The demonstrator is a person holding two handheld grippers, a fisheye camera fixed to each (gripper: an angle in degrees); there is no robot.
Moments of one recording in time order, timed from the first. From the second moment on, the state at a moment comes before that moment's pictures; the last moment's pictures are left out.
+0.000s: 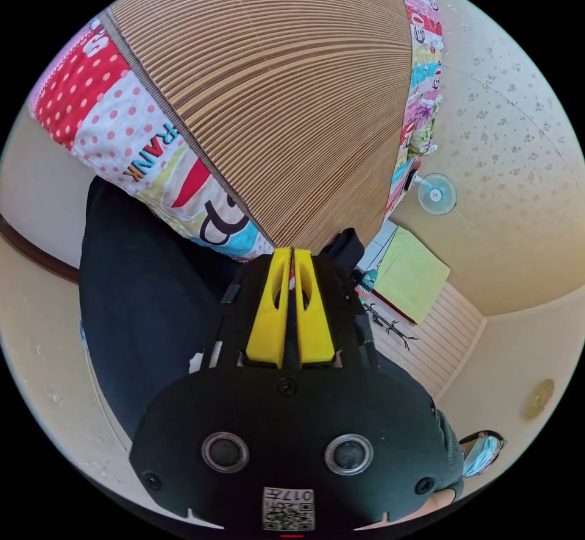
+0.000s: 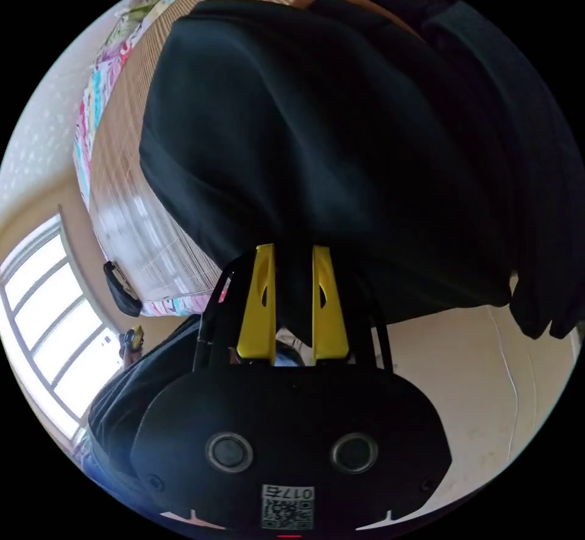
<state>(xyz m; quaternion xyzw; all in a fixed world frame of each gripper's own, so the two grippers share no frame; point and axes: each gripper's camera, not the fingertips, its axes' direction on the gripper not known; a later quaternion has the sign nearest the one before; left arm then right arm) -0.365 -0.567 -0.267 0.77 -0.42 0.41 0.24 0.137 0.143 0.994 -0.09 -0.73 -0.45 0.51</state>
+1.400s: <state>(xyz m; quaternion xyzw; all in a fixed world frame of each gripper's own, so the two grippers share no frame) -0.226 -0.545 -0.278 0.74 -0.56 0.25 0.26 0.137 0.172 1.020 -0.03 -0.91 -0.41 -0.06</state>
